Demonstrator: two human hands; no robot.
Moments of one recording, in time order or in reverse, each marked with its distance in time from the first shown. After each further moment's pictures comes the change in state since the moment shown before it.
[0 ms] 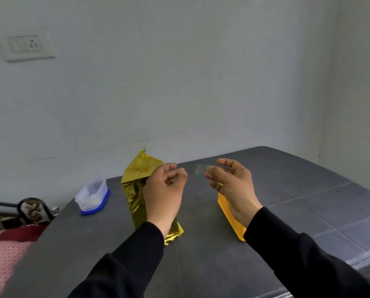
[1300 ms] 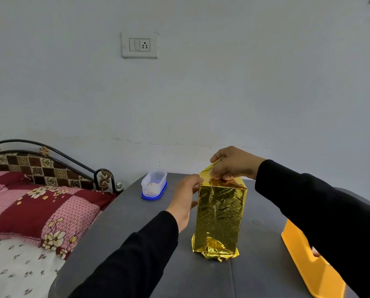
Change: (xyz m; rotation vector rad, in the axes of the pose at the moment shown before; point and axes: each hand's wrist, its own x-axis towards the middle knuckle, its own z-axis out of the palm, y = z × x) left_hand 0.060 -0.052 -0.109 -0.317 -0.012 -0.509; right_hand 0.087 -0.011 0.184 -1.038 -0.769 0.155
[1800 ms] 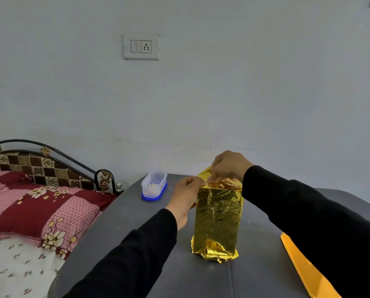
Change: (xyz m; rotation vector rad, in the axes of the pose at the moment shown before) left_hand -0.005 0.012 0.004 0.122 0.065 -0.014; right_hand -0.008 -0.018 0.025 -0.443 0.194 0.067
